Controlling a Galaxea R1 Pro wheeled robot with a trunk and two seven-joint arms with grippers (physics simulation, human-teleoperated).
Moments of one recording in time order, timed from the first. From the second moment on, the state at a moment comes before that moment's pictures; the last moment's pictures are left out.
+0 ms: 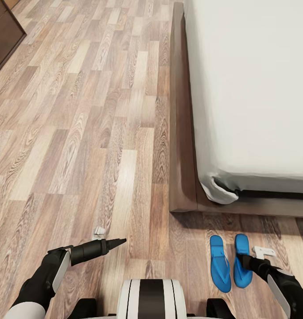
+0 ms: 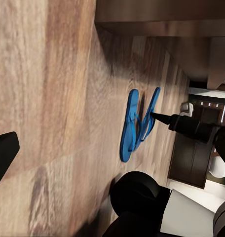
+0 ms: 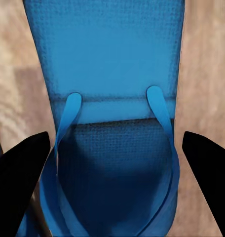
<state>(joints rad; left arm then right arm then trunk) -0.48 0.08 0.19 -0.92 0.12 0.60 -1.17 -0.41 -0.32 -0.13 -0.73 -0.21 0.25 0.20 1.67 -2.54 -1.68</state>
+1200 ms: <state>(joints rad) -0.48 0.08 0.19 -0.92 0.12 0.61 -1.17 -0.41 -0.32 -0.13 -0.76 -0.20 0.25 0.19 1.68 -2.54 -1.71</state>
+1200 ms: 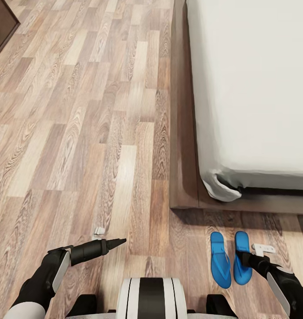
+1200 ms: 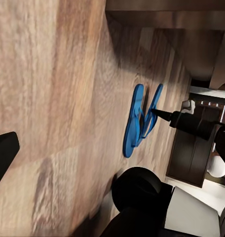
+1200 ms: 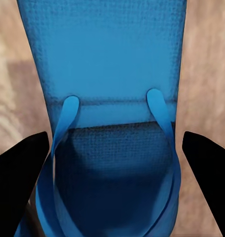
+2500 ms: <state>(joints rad) -0.48 0.08 0.19 -0.92 0.12 0.61 -1.17 -0.41 -0.32 -0.12 -0.81 -0.19 0.27 0.19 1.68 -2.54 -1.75</state>
